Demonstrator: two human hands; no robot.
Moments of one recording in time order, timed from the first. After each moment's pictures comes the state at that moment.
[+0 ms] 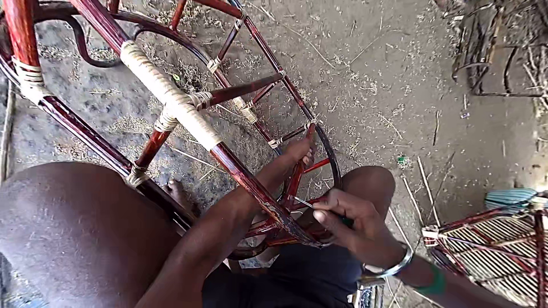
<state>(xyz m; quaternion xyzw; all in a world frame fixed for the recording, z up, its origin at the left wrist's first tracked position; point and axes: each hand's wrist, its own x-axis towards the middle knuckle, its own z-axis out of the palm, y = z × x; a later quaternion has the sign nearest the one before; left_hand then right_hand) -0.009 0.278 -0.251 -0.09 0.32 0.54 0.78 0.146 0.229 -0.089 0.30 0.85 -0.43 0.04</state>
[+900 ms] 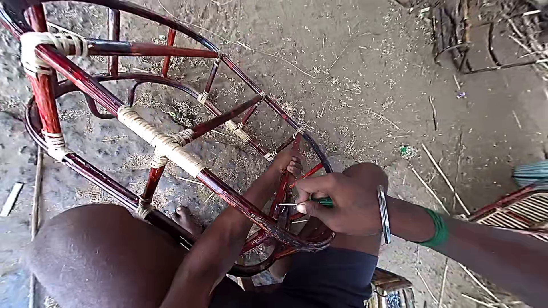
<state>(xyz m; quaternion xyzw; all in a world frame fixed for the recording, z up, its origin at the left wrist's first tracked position) -0.008 0.272 -0.259 -0.08 0.23 0.55 0.80 0.088 0.256 -0.050 0.23 0.87 -0.37 0.24</state>
